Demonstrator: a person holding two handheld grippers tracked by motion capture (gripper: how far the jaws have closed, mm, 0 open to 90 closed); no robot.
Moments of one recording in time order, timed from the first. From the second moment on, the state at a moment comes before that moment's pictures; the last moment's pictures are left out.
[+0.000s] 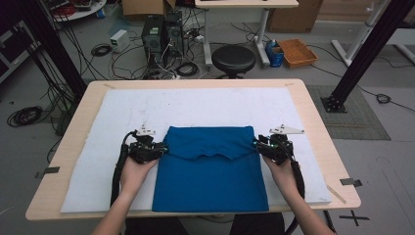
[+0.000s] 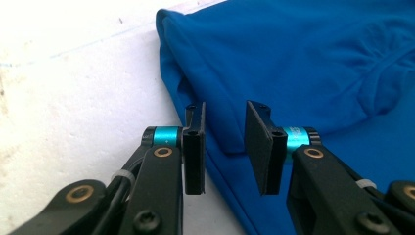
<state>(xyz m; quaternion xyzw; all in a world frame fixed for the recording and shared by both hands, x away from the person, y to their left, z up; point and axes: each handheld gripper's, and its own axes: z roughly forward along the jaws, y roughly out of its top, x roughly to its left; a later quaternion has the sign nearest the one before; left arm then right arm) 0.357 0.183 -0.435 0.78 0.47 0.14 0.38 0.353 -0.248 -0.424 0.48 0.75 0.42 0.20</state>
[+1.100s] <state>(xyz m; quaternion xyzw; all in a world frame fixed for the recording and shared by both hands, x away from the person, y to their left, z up) 0.355 0.179 -0.433 0.77 0.48 0.13 0.39 0.349 -0.242 -0.433 0.47 0.77 0.39 0.19</state>
